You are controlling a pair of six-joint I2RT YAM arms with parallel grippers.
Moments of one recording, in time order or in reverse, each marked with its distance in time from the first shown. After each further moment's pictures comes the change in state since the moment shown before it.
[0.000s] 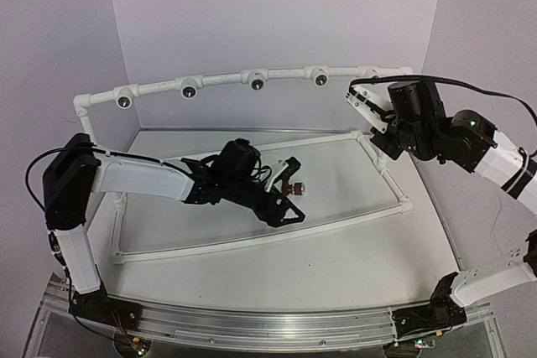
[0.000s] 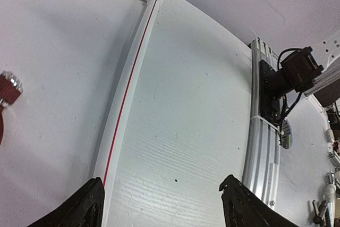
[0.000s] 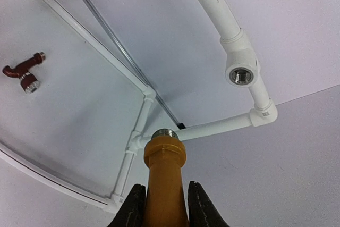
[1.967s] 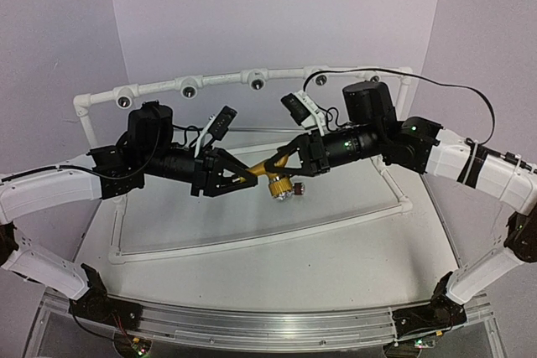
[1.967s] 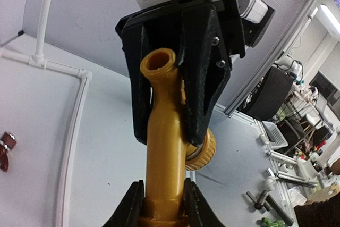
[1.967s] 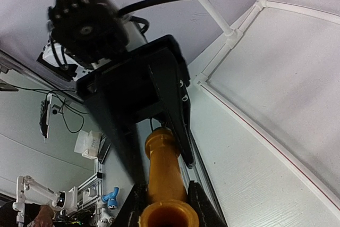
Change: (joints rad) left arm 0.109 -0.610 -0.257 0.039 0.307 -0.090; right arm 0.048 0.223 -0.007 0.390 -1.463 1.115
